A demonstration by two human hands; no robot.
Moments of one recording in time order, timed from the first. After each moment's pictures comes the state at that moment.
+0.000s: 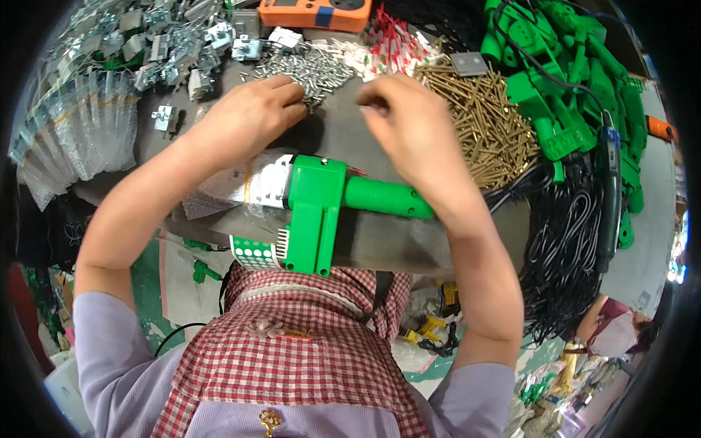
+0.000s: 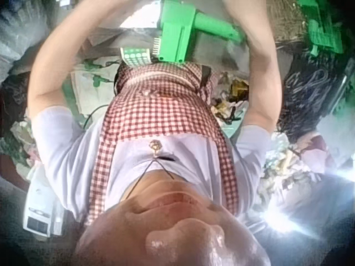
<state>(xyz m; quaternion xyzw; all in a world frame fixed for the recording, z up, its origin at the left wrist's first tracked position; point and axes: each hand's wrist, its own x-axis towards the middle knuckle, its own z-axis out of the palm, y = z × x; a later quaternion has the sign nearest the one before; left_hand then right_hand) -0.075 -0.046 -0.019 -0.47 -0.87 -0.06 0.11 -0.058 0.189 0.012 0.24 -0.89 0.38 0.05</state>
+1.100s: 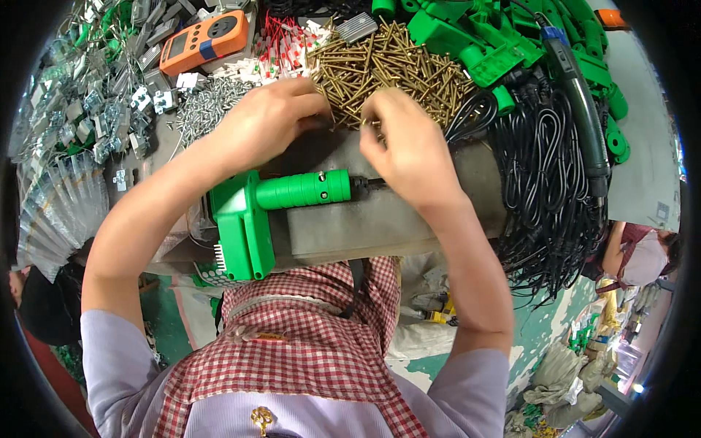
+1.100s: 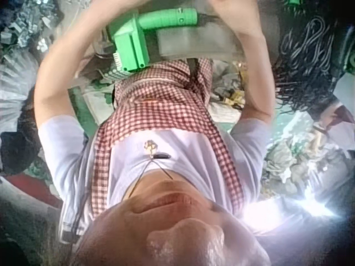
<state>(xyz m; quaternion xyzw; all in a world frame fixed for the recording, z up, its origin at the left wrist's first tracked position) -0.091 0.079 -0.017 -0.51 -0.82 -0.25 0.02 -0.003 0.277 0.005 0.11 -0.95 0.27 0.11</state>
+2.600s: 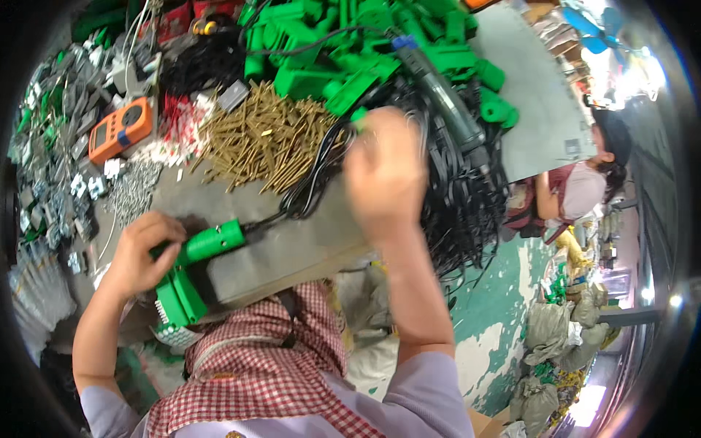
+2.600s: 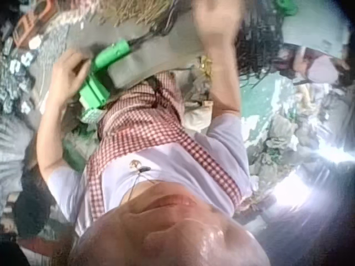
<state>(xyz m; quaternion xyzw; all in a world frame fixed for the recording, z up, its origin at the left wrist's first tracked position) -0.038 0.008 0.012 -0.47 -0.83 -0.31 -0.03 0.037 0.338 0.039 -0.02 -0.90 0.13 0.41</state>
